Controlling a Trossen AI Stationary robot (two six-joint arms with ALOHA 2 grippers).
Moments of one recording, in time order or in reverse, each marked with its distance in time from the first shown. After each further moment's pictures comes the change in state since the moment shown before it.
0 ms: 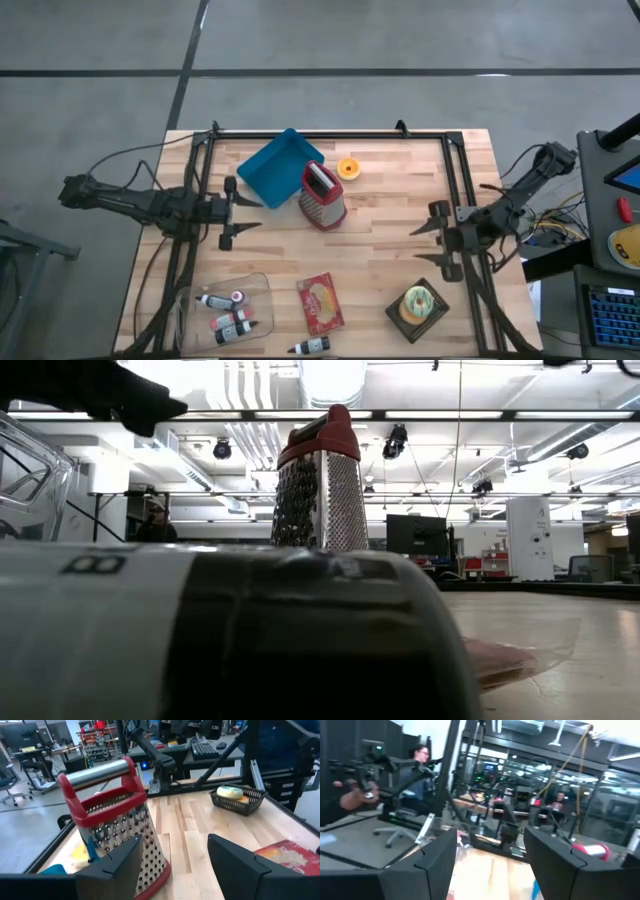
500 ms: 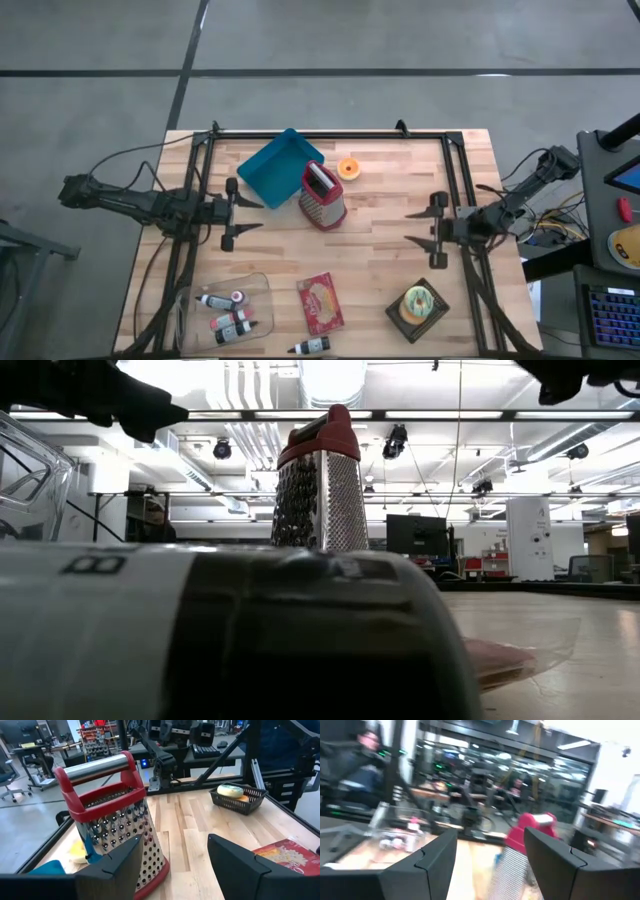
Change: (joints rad) left arm 0.000 0.013 -0.018 0.022 -0.003 -0.019; right arm -0.074 -0.001 -0.088 0.097 0.165 -0.006
